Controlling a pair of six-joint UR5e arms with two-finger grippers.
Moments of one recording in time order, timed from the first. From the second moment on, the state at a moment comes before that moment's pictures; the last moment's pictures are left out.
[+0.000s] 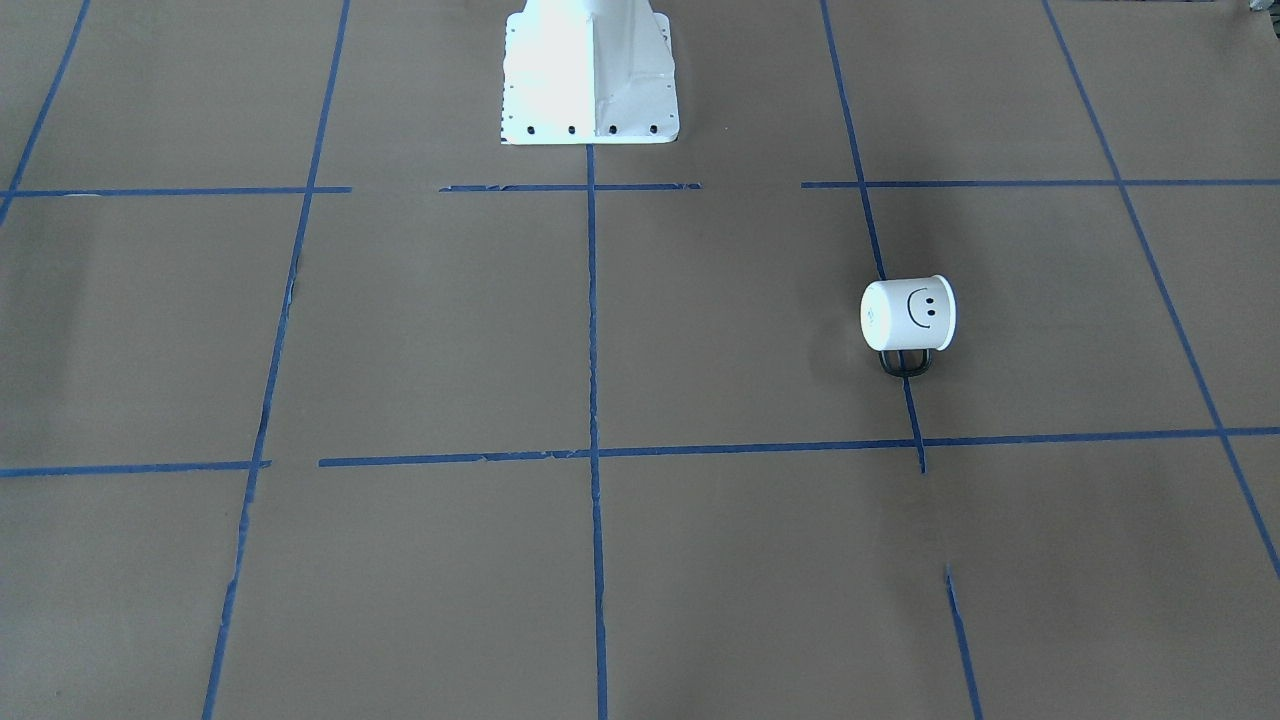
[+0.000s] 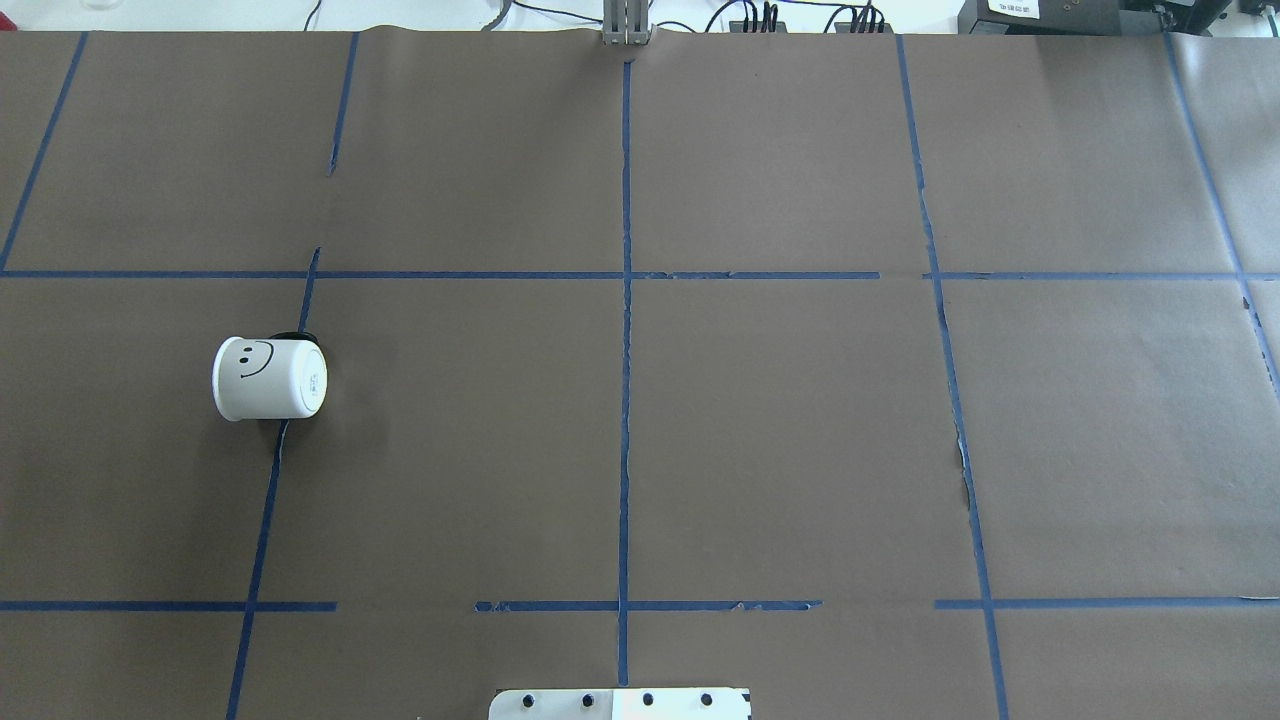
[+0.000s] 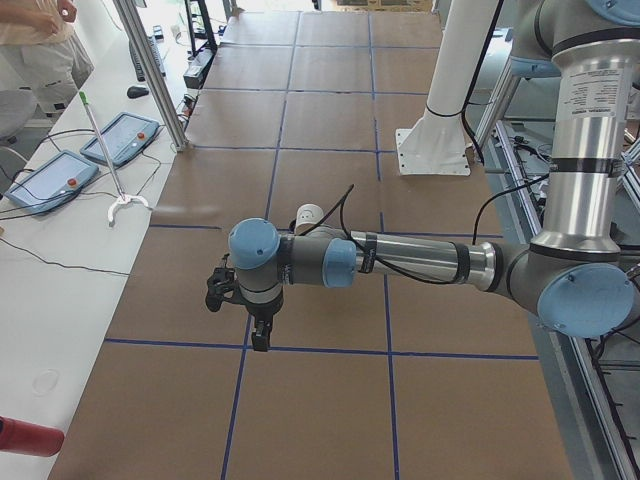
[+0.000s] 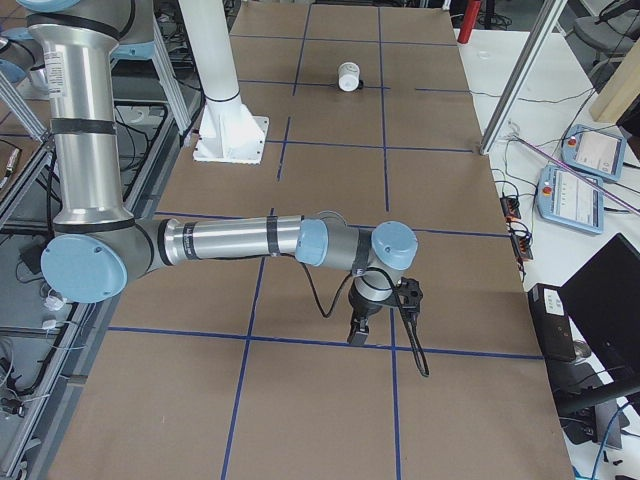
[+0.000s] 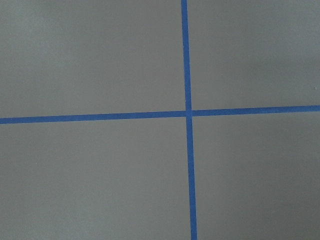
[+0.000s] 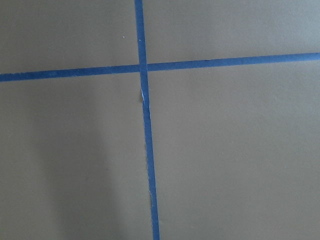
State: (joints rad) left arm -1.59 -1.58 -1.65 -1.54 -2.33 0.02; right arm 1.53 -1.53 1.64 -1.83 2.27 0.01
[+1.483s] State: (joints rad) left arm -1.34 -1.53 -1.65 -2.09 -2.34 -0.42; right arm 1.53 -1.53 1.64 -1.83 2.27 0.01
